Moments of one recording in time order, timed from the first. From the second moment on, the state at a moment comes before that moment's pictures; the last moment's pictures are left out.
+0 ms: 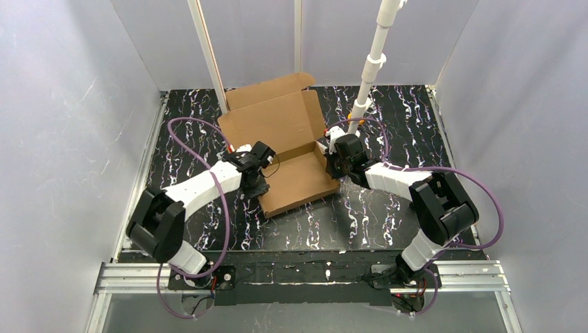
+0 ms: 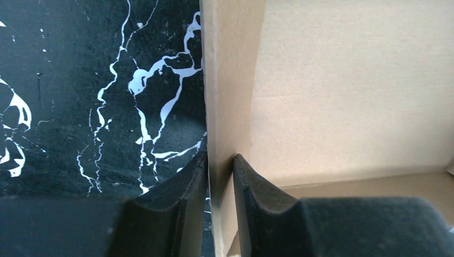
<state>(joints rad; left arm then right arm) -0.61 1.48 1.00 -0.75 -0.27 -0.97 0.57 1.64 0.86 0.05 -0.04 0.10</state>
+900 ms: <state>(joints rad) -0.66 1.56 1.05 -0.89 -0.39 -0.89 0.62 1.64 0.87 0.02 -0.06 0.10</state>
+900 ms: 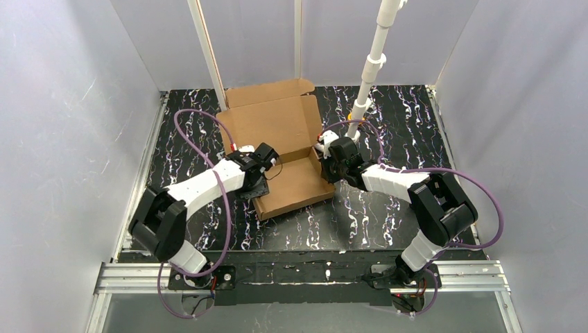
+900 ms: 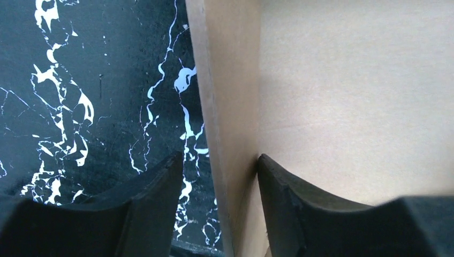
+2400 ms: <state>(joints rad) -0.17 0.86 0.48 -0.38 0.07 -0.77 0.65 1.61 0.89 -0.16 -0.09 -0.13</state>
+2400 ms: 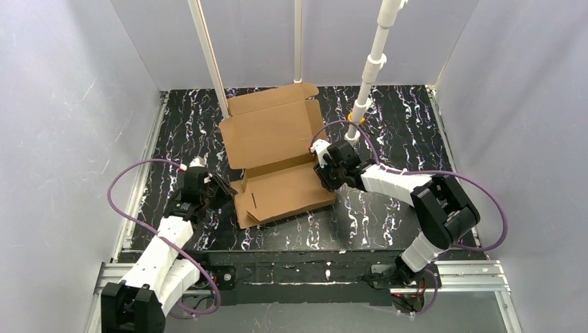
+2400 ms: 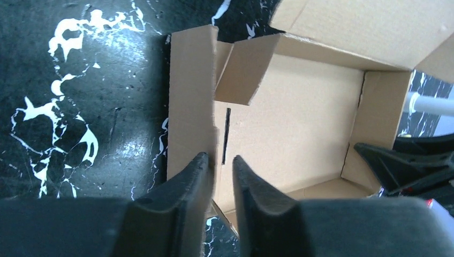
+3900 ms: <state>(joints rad) -0.17 1.07 0.66 -0.64 0.17 -0.74 0.65 1.62 0.90 -0.17 -0.09 -0.11</state>
